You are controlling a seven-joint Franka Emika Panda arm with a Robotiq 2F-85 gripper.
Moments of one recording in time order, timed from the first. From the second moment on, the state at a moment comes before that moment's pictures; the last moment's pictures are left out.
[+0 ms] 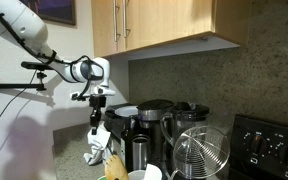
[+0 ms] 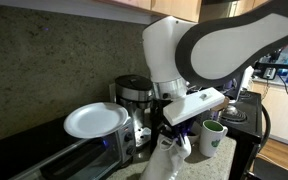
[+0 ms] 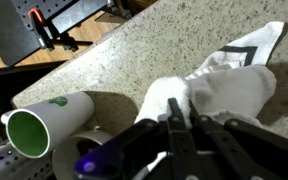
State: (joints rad) arm 0.19 -0.05 0.22 -2.18 -0.07 1.89 0.91
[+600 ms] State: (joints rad) arm 0.12 -0.12 0.15 -2.22 -0.16 1.81 1.07
